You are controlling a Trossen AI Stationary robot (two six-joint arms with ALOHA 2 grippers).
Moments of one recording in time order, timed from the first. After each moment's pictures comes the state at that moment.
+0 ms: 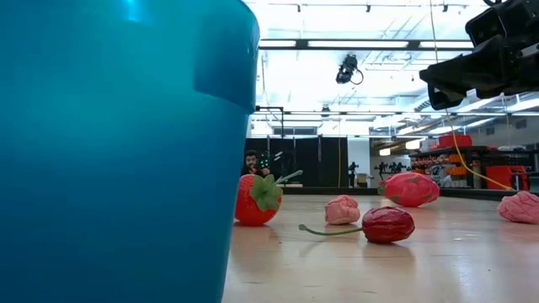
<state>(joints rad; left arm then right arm) -0.18 0.24 0.01 0.37 0.09 -0.17 0.09 0.44 0.01 0.39 -0.04 -0.03</state>
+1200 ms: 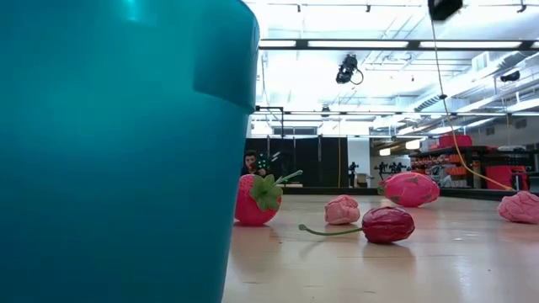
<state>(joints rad) -0.18 0.24 0.06 0.51 0.05 0.23 0.09 0.47 0.60 -0.07 -0.11 0.10</state>
